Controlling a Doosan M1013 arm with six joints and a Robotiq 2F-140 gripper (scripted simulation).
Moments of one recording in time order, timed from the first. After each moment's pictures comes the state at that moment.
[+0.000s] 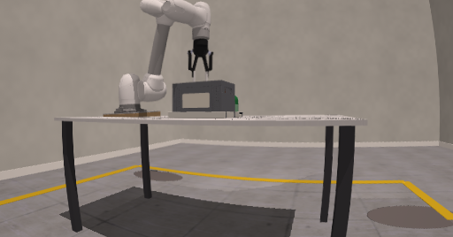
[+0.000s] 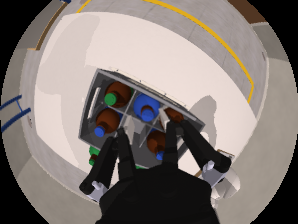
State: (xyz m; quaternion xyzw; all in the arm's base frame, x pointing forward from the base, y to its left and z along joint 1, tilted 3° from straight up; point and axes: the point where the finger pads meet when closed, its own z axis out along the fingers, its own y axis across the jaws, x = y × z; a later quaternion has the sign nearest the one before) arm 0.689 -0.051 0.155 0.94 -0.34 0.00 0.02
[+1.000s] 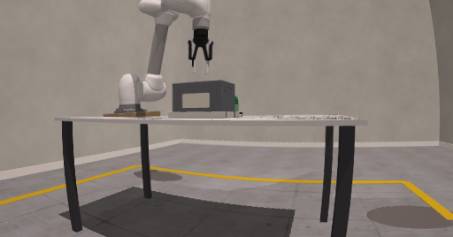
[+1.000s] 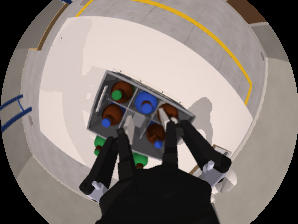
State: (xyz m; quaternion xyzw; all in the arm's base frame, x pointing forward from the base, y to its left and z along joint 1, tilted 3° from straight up) arm 0.691 -0.049 0.210 0.94 -0.34 0.00 0.02
